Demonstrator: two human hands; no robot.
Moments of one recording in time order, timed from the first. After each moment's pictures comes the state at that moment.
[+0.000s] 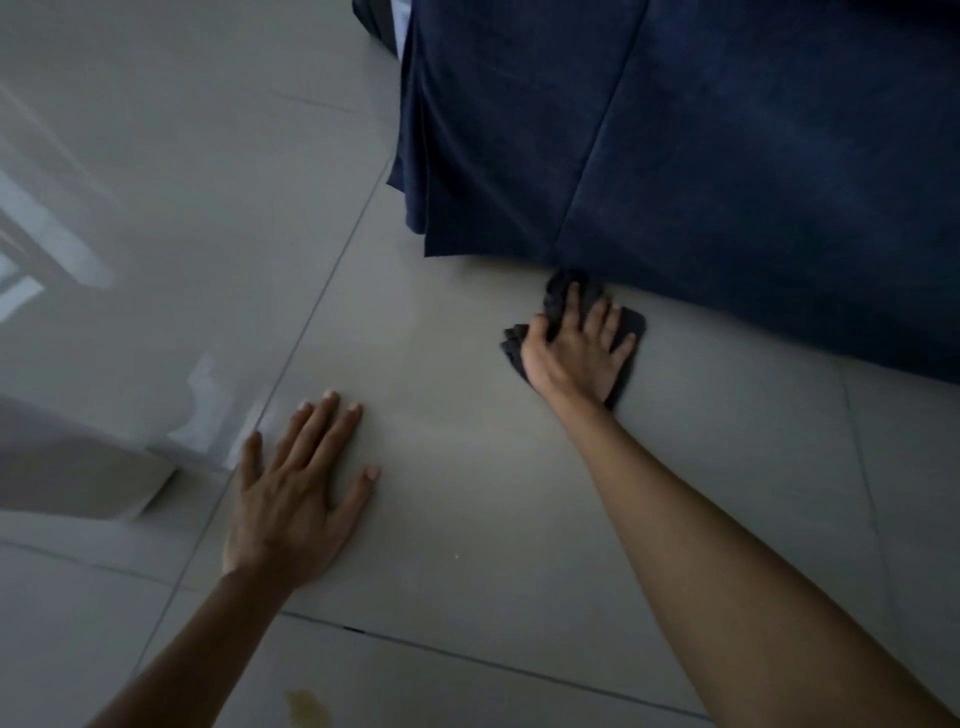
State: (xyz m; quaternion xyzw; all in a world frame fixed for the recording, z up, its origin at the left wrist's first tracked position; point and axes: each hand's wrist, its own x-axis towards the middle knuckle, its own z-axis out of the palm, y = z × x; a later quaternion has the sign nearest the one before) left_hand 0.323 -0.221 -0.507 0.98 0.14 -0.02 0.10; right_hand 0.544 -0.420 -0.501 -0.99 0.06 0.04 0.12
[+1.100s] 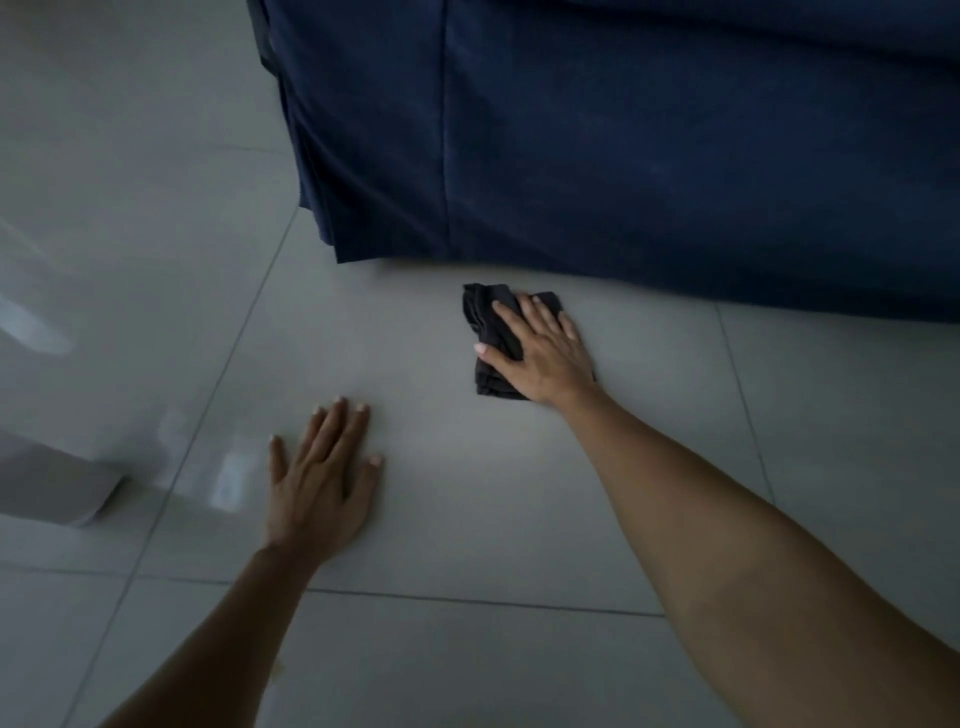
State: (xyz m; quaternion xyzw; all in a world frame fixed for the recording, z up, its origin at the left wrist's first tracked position) left_hand 0.333 -0.294 -0.506 0.98 0.10 -0.02 0.16; right_hand 0.527 -0.525 -0.496 -0.98 -0.16 0.07 0.11
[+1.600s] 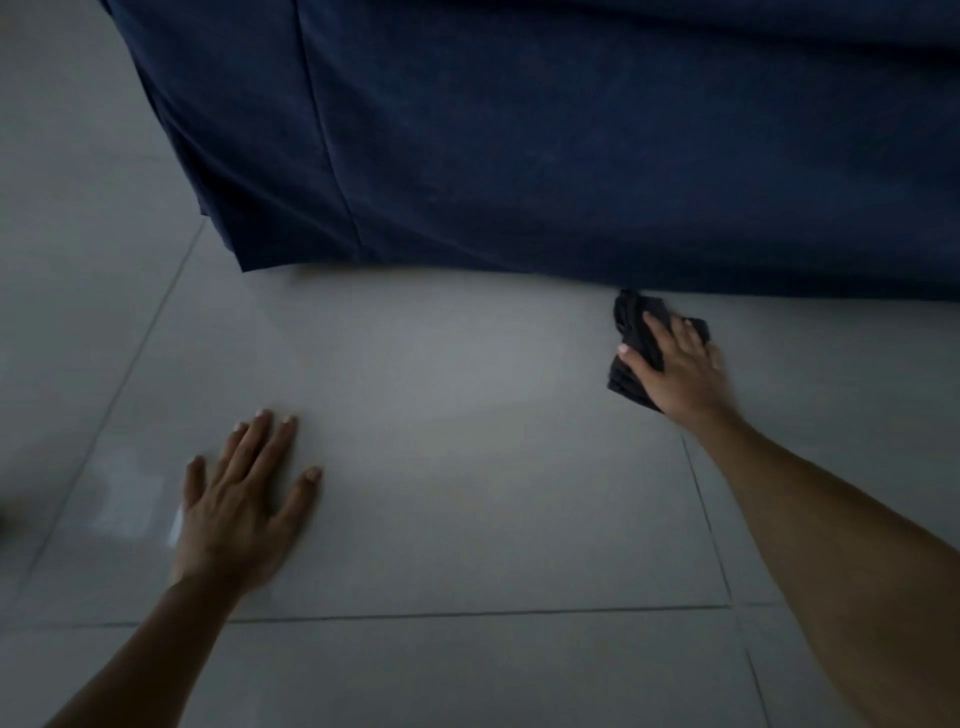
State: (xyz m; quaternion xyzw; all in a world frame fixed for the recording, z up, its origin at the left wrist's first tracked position) left_hand 0.334 -0.308 -0.508 0.99 0.11 0.00 0.13; right_hand 0.523 -0.760 -0.500 -1.00 0.04 0.02 0.06
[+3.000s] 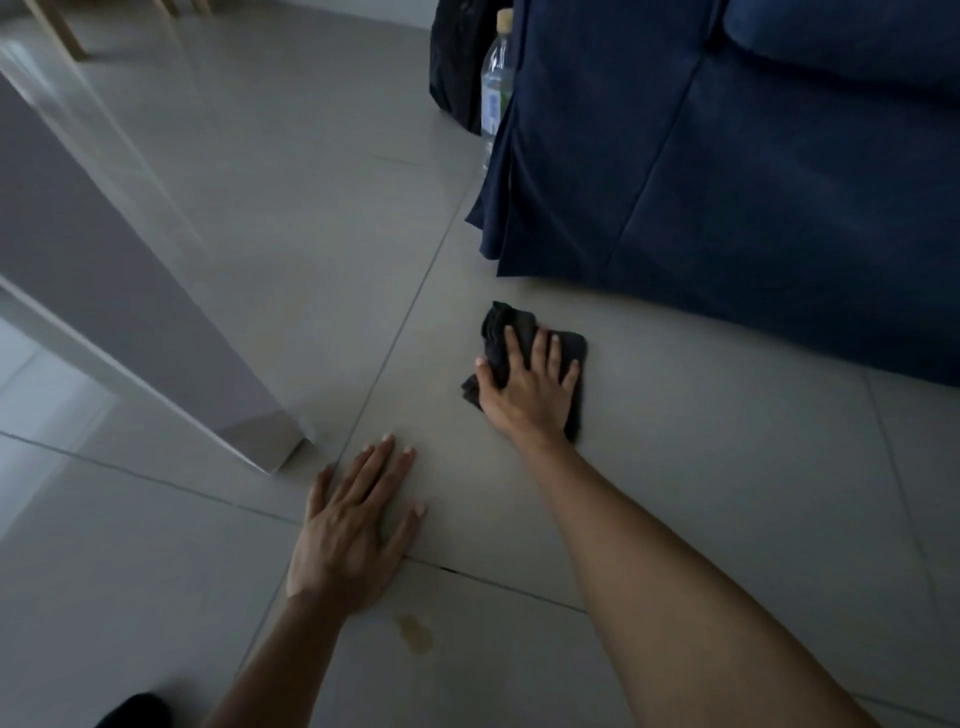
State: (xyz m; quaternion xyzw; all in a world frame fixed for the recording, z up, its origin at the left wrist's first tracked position) left_hand 0.246 -0.206 -0.504 0.98 0.11 0.00 0.14; right_hand 0.455 -0.338 -0.498 -0.99 -0.08 0.07 0.14
